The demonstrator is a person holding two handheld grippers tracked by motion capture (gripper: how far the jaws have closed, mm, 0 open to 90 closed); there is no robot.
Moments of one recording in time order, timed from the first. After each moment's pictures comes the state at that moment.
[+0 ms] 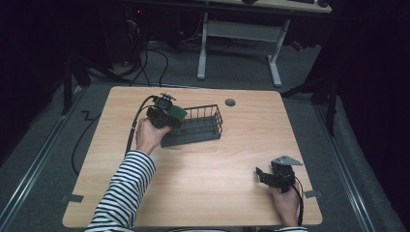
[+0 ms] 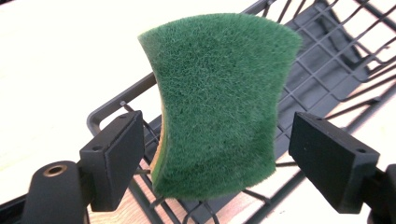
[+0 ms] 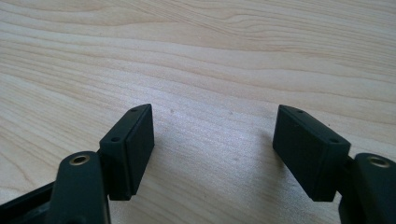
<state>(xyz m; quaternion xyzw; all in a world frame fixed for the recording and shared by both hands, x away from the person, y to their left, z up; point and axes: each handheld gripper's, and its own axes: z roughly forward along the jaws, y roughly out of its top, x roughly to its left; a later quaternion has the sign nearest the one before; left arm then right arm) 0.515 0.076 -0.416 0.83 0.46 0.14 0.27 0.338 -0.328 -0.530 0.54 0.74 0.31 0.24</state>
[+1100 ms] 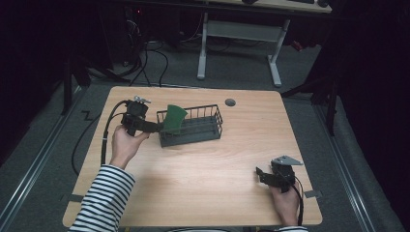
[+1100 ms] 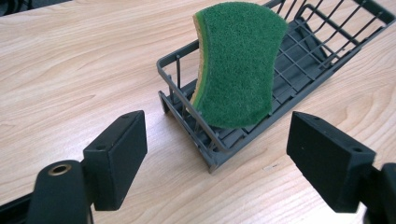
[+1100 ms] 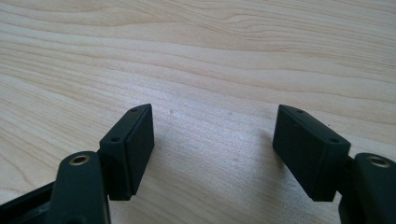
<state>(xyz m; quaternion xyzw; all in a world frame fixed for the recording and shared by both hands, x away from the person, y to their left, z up) 0.464 0.144 -0.392 0.80 0.47 0.14 0.33 0.338 -0.328 -0.530 0.54 0.74 0.31 0.24</state>
